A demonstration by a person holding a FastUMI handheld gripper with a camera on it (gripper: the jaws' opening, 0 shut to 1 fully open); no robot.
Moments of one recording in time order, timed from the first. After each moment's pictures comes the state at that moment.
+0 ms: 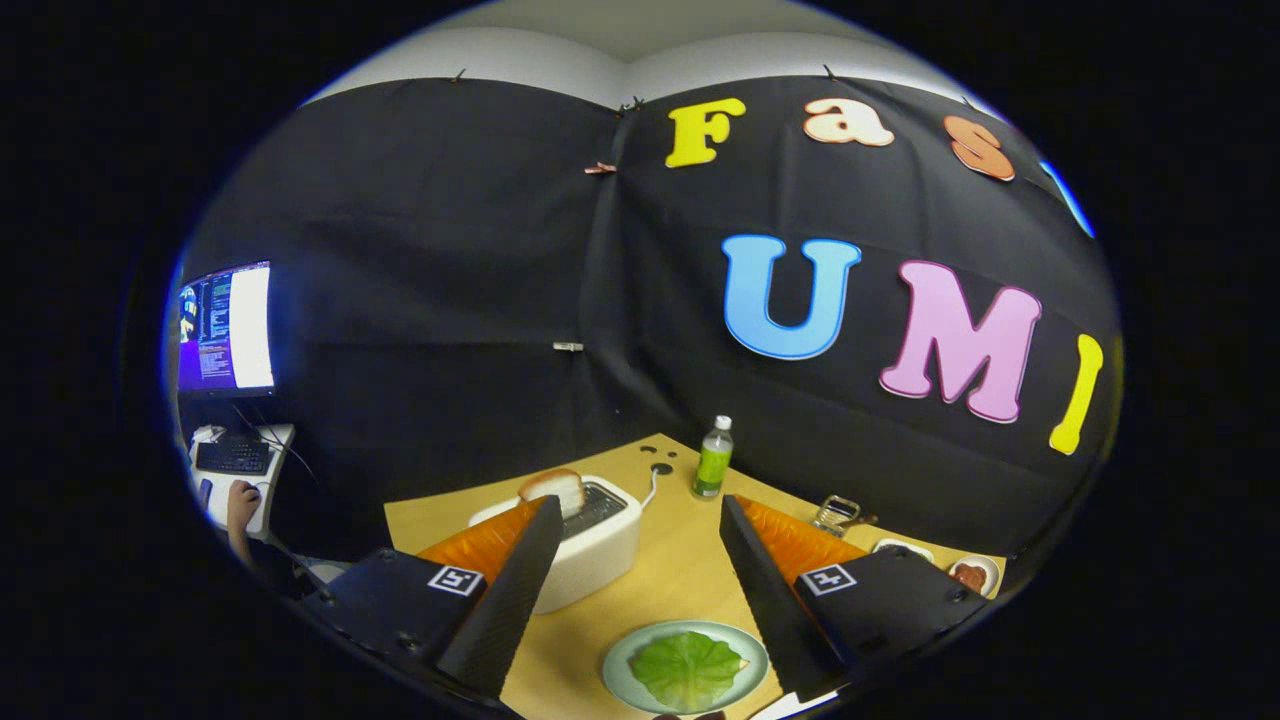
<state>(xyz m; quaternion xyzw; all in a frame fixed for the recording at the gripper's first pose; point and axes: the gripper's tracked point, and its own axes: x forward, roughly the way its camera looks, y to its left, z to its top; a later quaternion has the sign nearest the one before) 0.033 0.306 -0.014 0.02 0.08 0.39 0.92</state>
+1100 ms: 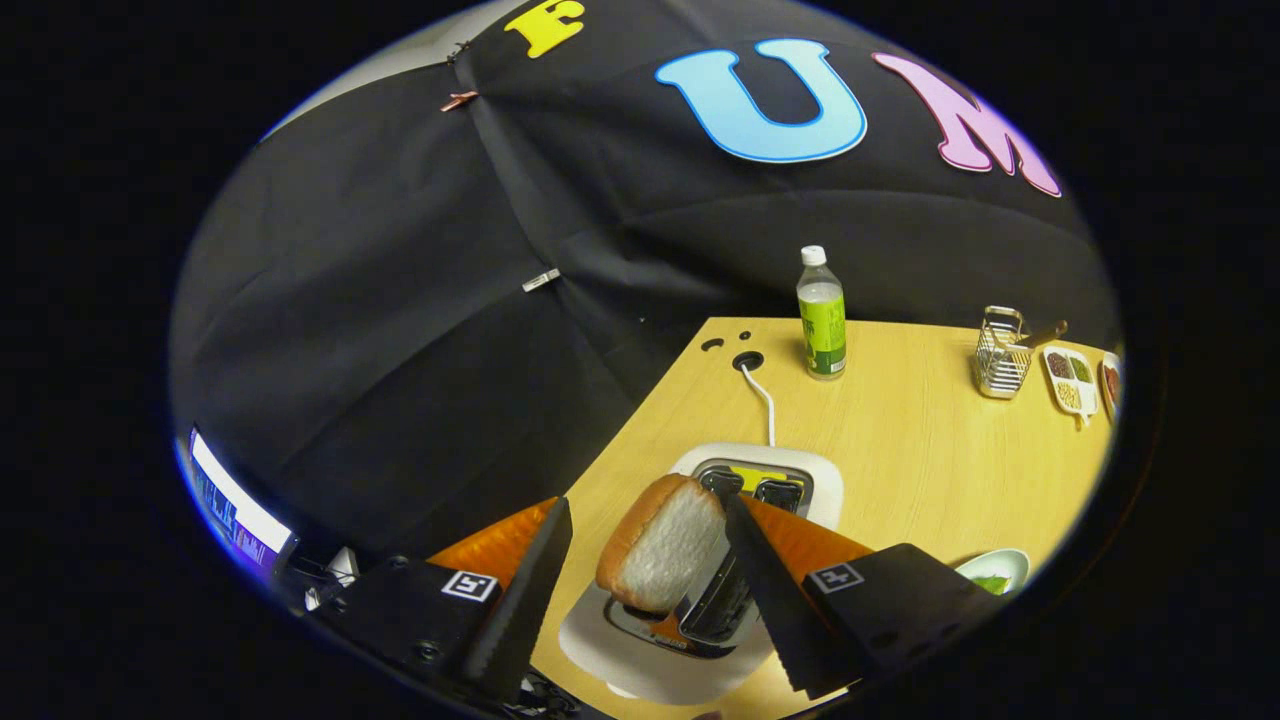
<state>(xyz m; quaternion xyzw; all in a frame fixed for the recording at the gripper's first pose) 0.110 0.530 -0.145 0.18 0.34 0.33 0.86</state>
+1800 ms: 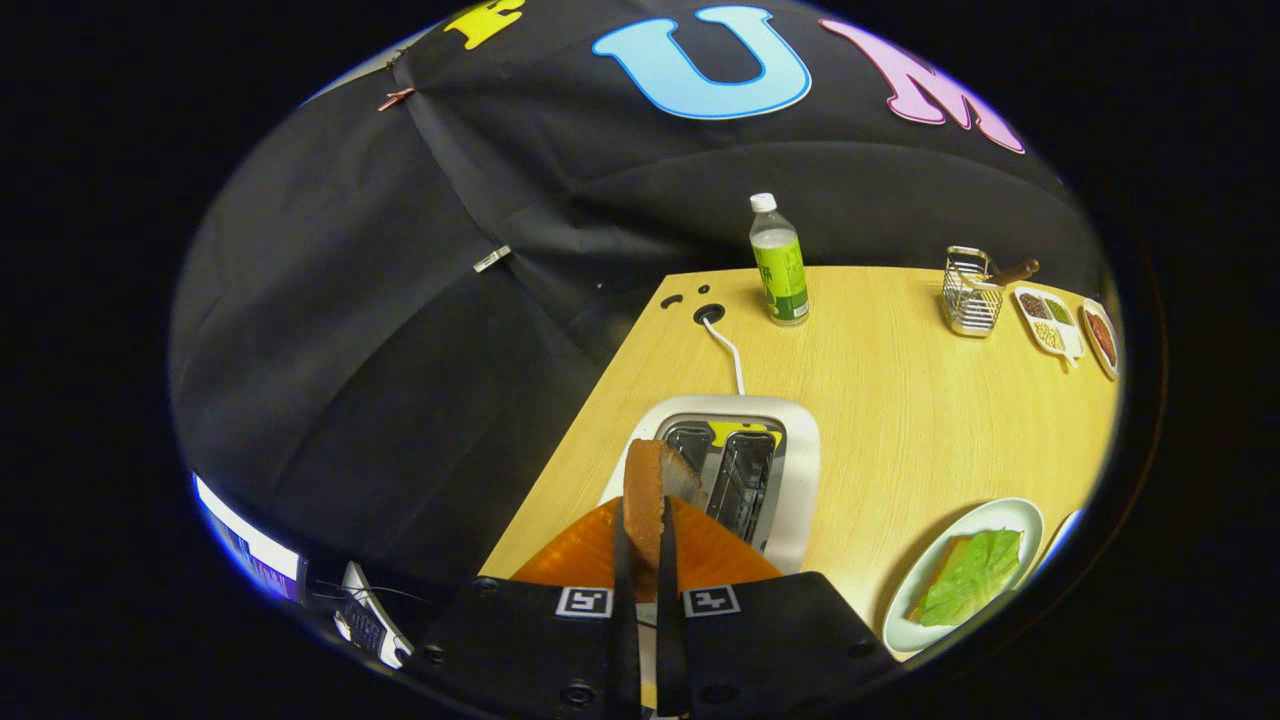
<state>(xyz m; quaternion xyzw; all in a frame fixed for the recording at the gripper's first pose) 0.099 0.515 -0.147 0.21 0.39 0.29 0.85</state>
